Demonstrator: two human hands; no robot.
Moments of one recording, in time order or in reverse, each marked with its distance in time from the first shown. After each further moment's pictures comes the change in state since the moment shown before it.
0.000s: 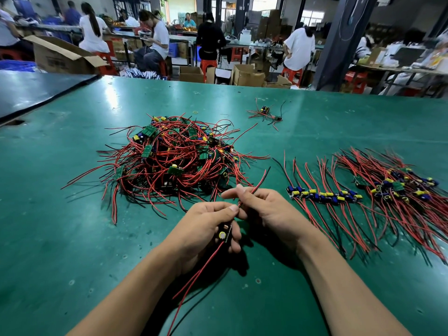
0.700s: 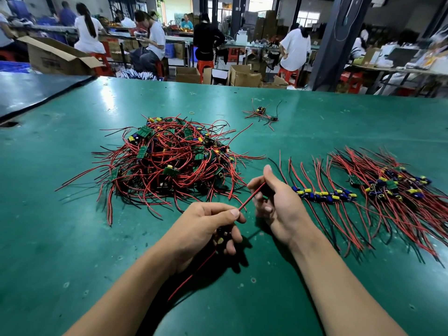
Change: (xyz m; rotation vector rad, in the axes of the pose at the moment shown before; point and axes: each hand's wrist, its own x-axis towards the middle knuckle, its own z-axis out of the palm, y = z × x) left_hand -0.002 0.002 0.001 0.093 -0.038 0.022; right_hand 0.004 -0.020 -0.005 0.197 0.397 -0.008
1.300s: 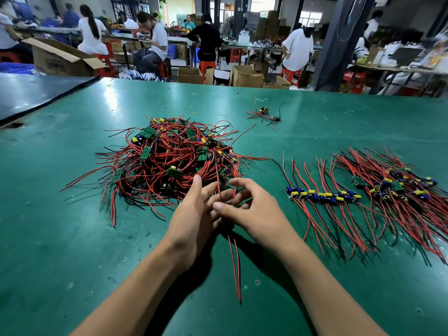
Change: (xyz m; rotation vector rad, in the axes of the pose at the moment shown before) left_hand 0.017 -0.001 -0.003 -0.446 0.170 0.040; right_hand -0.019 0.017 0.026 -0.675 -0.052 -0.292
